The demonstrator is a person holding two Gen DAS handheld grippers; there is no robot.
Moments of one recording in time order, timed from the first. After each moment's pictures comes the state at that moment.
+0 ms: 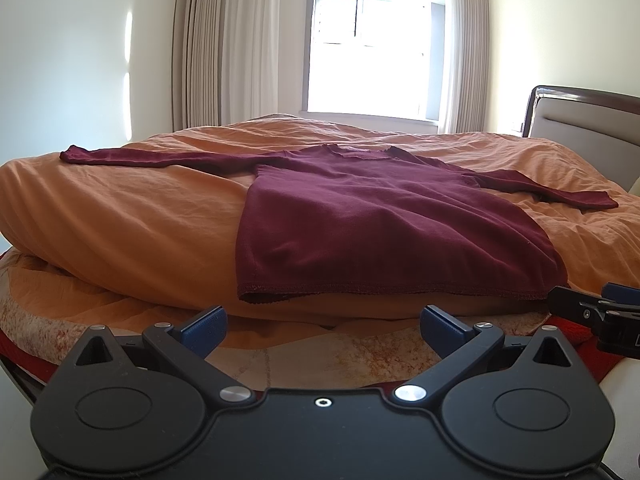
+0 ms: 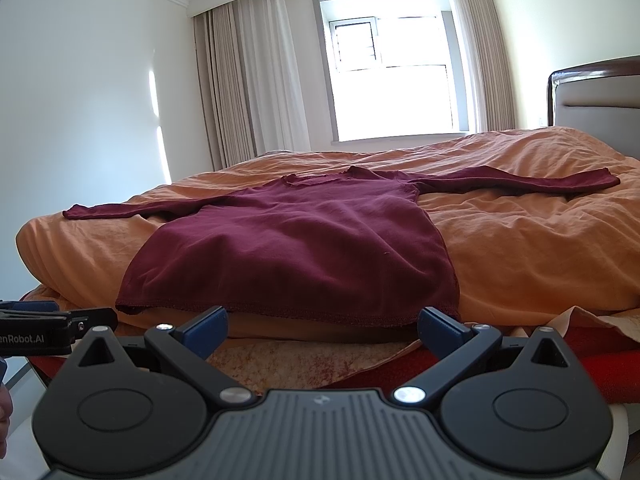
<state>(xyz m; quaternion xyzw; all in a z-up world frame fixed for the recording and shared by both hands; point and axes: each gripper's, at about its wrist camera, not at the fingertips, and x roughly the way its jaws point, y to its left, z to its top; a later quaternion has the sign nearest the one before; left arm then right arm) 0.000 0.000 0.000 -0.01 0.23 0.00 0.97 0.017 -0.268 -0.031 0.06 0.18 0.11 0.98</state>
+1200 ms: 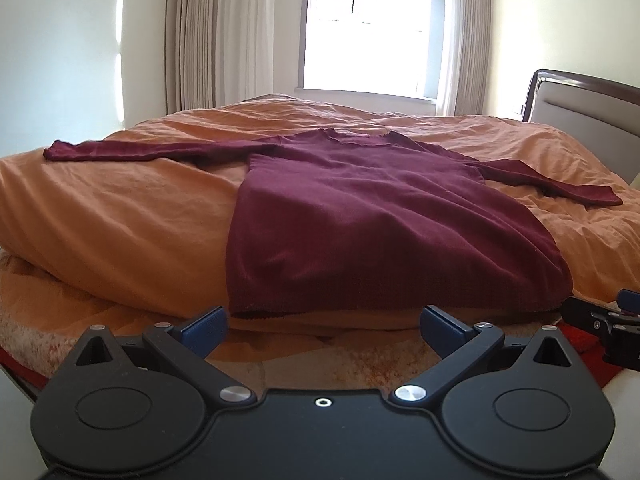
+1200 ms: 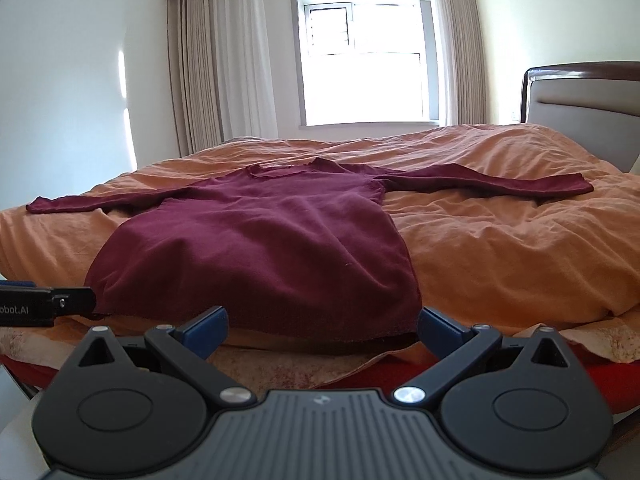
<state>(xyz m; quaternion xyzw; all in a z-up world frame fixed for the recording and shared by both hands) 0.036 -0.002 0.019 0.00 0.26 -0.01 0.96 0.035 -0.274 -0.009 0.03 0.21 0.05 0.98</state>
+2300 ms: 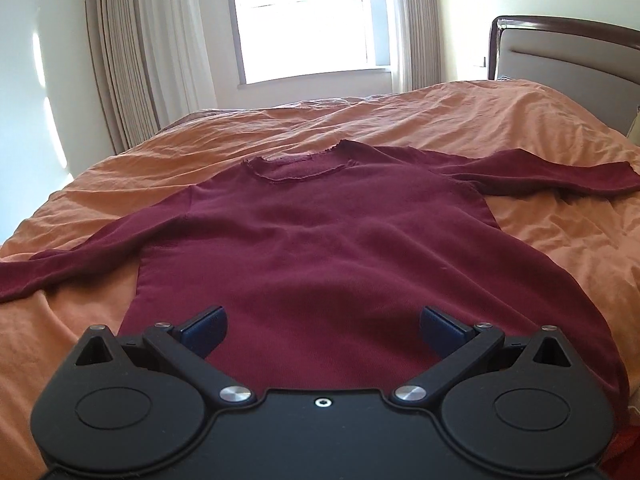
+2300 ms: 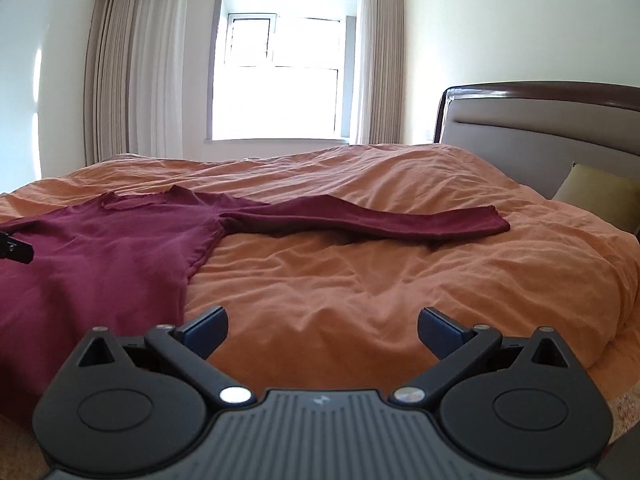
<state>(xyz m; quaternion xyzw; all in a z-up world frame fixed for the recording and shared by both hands) 0.244 -0.069 0.045 0.08 0.30 -0.06 0.95 0.164 -0.393 -0.009 0.00 0.18 -0.09 0.98</state>
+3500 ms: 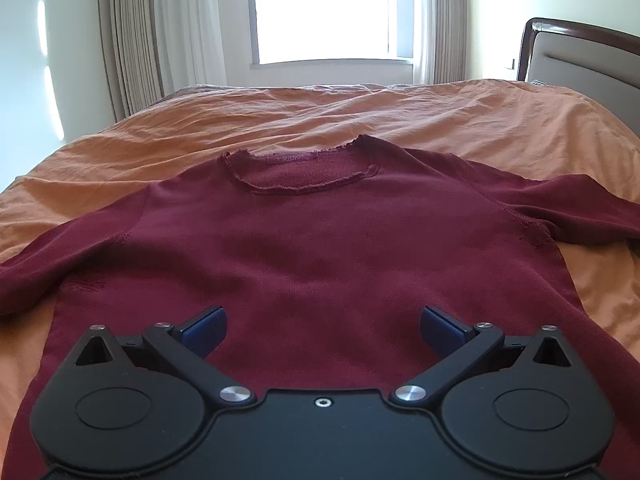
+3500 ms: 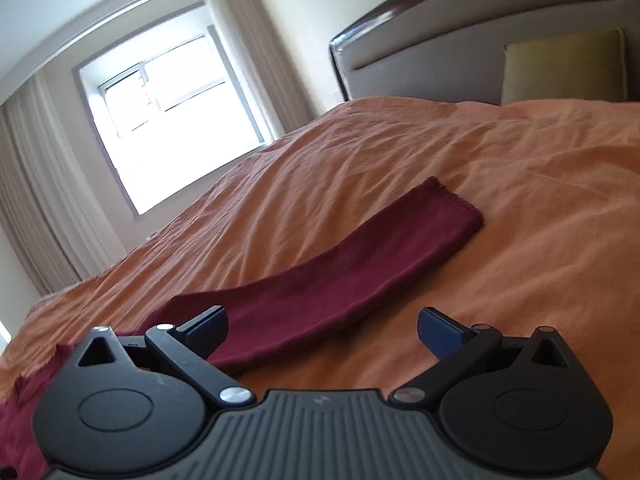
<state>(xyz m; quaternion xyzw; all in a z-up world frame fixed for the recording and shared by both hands) 0.381 -0.089 0.007 0.04 0.32 -0.04 0.95 0.315 -0.602 -0.021 0.28 0.17 -0.17 0.93</state>
